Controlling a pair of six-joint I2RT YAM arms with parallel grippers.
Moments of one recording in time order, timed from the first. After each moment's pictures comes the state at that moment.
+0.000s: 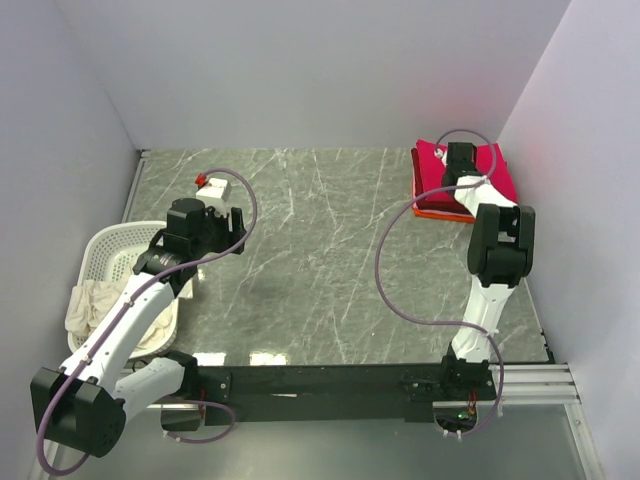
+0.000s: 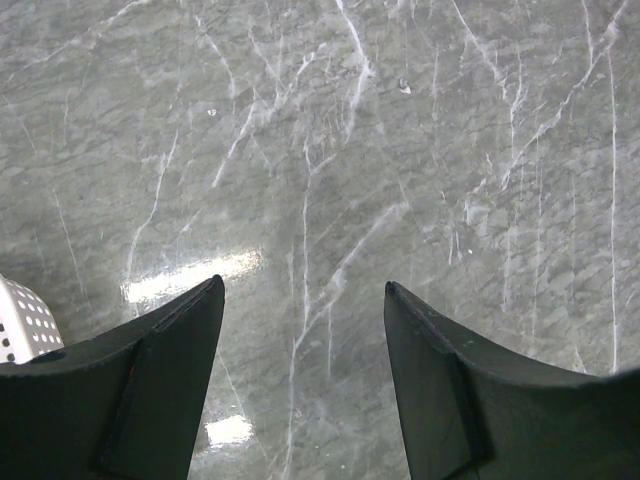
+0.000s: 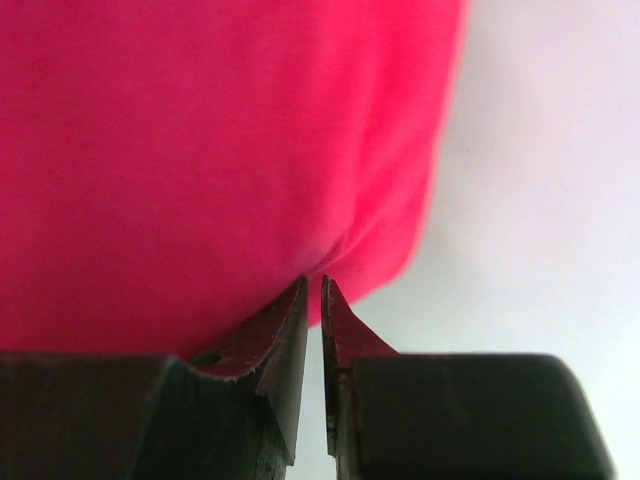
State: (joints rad) left arm -0.29 1.01 0.84 -0.34 0.03 -0.12; right arm -0.07 2.06 1.51 -0.23 0.67 -0.75
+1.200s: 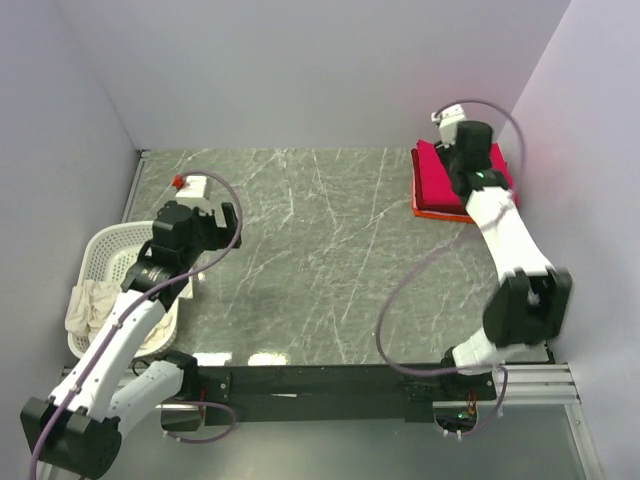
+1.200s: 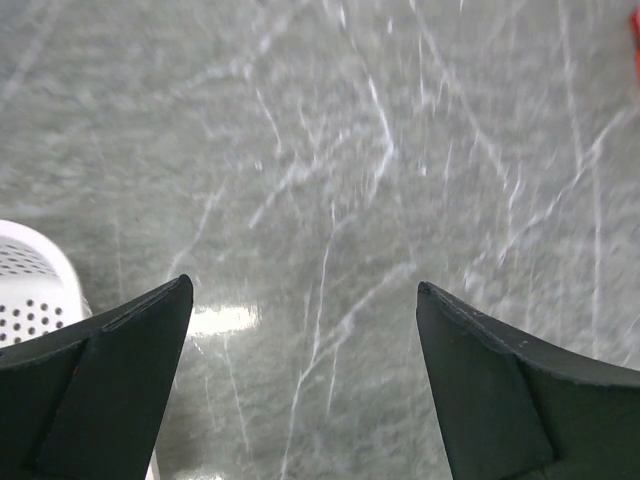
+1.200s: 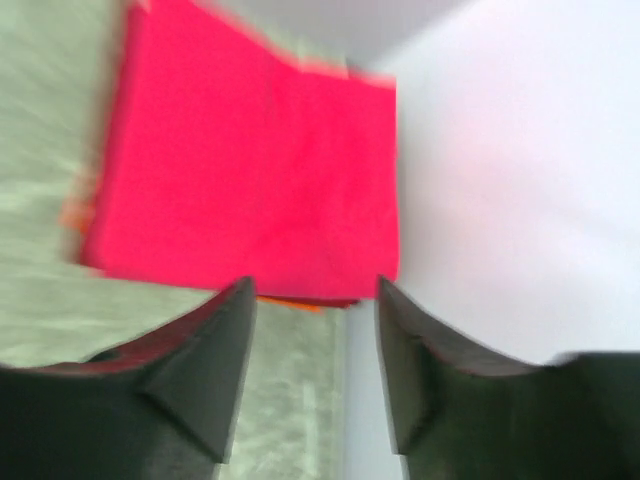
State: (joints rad) left arm -0.29 0.91 0.82 -0.30 -0.09 -0.19; right arm 0.05 1.61 1.43 -0.33 0.37 -0.55
